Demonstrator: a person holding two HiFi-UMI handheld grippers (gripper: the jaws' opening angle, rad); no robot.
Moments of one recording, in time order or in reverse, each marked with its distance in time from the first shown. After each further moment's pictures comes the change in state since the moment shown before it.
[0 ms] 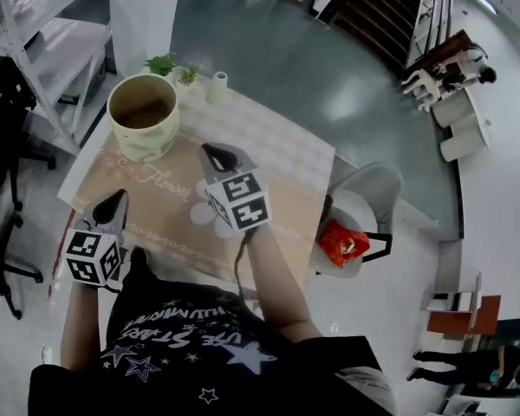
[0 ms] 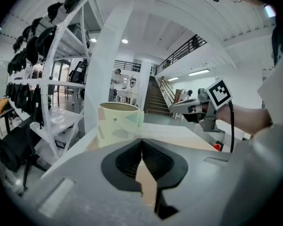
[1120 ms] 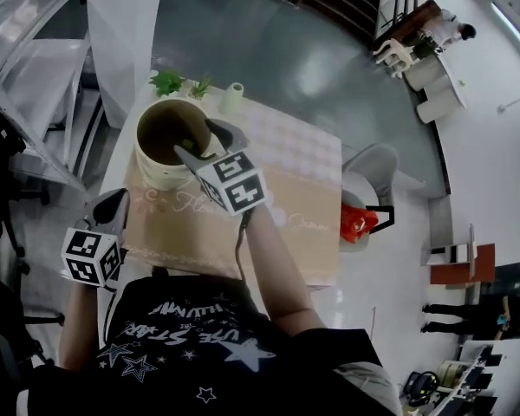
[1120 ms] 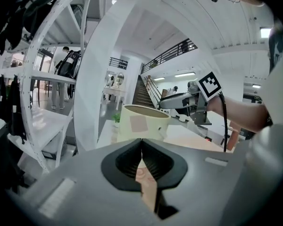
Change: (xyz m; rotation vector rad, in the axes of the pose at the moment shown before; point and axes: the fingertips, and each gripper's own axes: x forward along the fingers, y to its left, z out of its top) left arm 0.046 0.144 0.026 0.050 0.021 -0.228; right arm 0.139 0.027 0.078 0.024 0.054 -0.098
